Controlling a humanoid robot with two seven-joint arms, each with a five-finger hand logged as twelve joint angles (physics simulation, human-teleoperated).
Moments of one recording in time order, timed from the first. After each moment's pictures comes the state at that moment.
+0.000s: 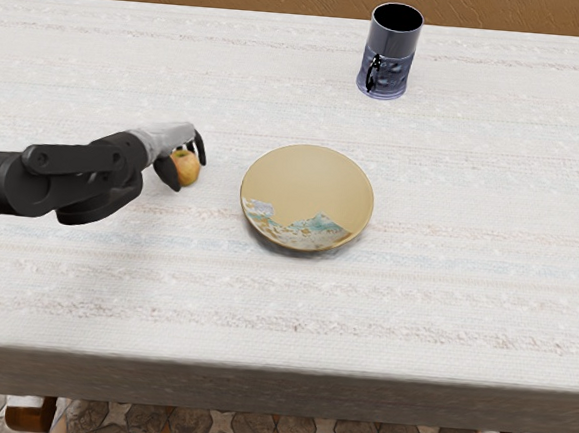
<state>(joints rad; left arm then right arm) -1.35 0.28 0.50 -0.95 0.73 0.24 0.19 -0.06 0.00 -0.04 0.26 0.09 -0.02 0.02</state>
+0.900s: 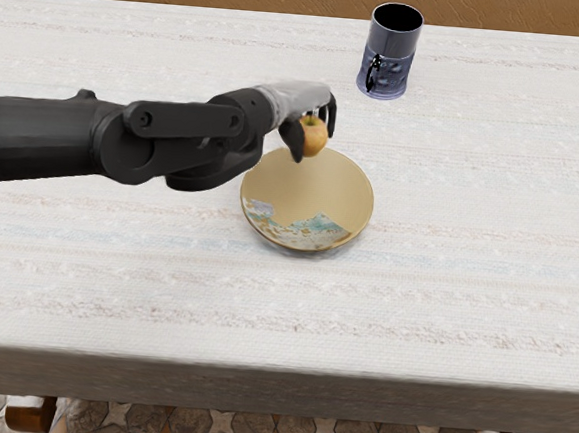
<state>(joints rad) -1.59 0.03 0.42 -0.99 0.69 0.21 0.23 -0.06 0.00 -0.04 0.26 0.09 -0.02 0.02</state>
